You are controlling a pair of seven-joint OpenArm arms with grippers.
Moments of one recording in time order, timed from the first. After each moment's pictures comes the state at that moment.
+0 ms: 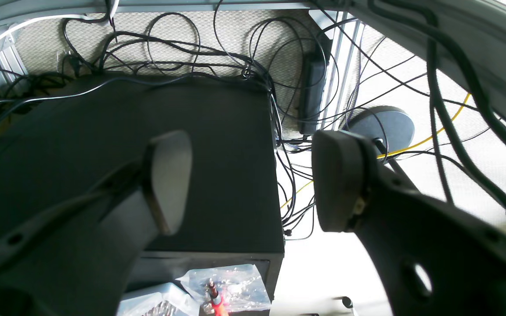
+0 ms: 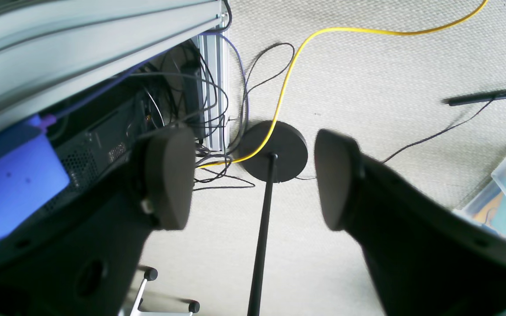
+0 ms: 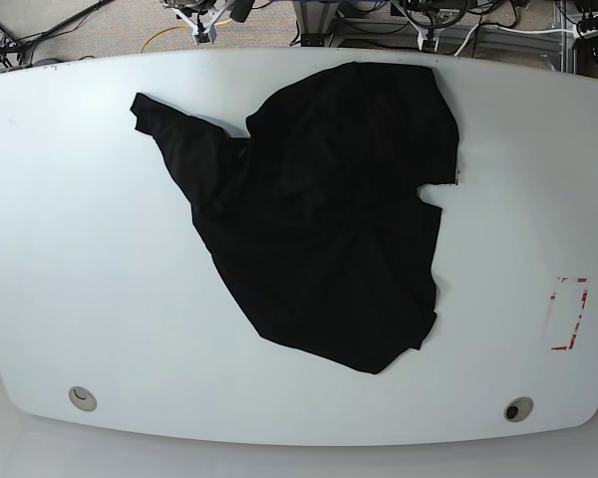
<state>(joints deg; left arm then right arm) 6.4 -6.5 11.3 10.6 -12.8 -3.9 2.7 -12.8 4.5 12.2 22.5 -10.8 19.0 -4.8</state>
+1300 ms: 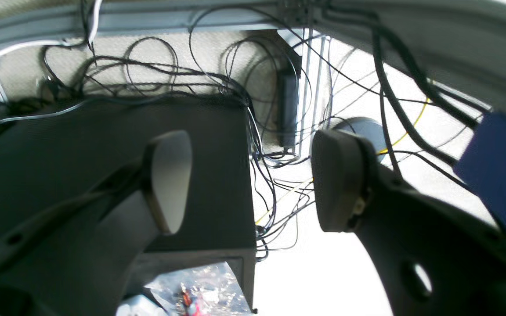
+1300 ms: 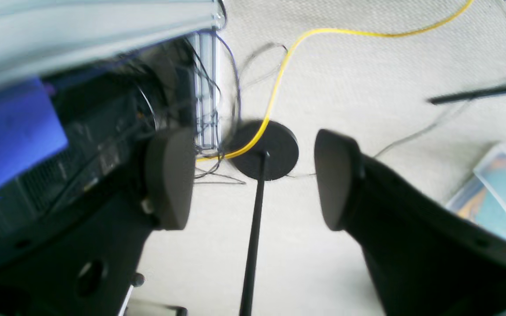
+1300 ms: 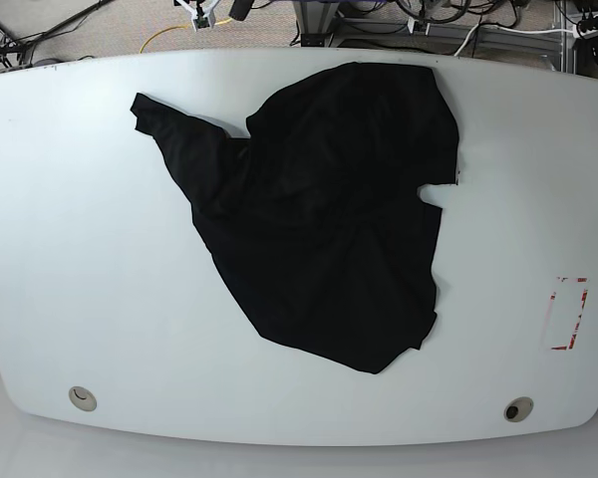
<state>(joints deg) 21.5 -6.9 10.4 32.7 -12.9 -3.9 2.9 -24.8 2.1 12.6 40.9 -10.5 18.9 -9.0</state>
